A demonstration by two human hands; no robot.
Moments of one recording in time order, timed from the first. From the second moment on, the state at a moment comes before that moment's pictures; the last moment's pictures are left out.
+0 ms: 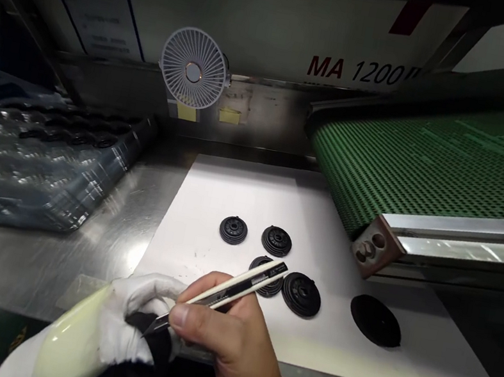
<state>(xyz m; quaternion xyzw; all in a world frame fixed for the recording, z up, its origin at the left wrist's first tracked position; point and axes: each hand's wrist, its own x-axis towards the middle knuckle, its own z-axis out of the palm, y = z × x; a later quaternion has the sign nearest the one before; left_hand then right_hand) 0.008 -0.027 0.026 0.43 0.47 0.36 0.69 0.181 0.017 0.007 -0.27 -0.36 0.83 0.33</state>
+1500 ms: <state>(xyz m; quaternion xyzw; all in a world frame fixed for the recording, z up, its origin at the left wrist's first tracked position) 0.128 0.057 -0.013 0.80 0.53 0.21 0.18 0.265 -0.032 0.017 -0.54 -0.54 0.42 0.49</state>
